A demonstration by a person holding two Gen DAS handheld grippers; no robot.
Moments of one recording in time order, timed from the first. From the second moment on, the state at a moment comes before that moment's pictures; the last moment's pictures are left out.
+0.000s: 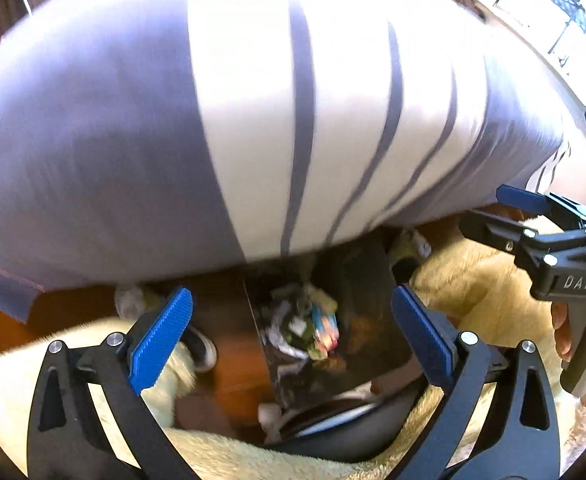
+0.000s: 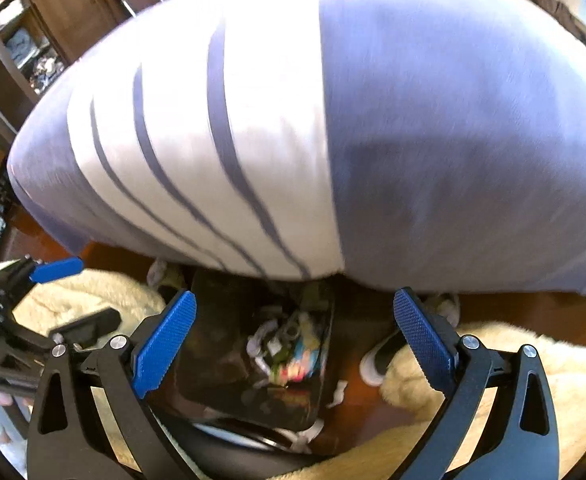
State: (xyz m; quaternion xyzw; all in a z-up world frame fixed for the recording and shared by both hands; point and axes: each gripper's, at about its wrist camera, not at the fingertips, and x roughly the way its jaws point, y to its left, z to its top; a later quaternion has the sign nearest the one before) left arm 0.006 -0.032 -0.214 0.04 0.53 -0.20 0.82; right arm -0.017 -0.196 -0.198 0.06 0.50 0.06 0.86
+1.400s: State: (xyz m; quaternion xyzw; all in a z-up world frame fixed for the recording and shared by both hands) left arm 0.246 -0.104 -0.137 0.06 0.43 -0.19 0.88; right arm 0.078 -0.248 -0.123 0.07 0.40 0.01 0.91
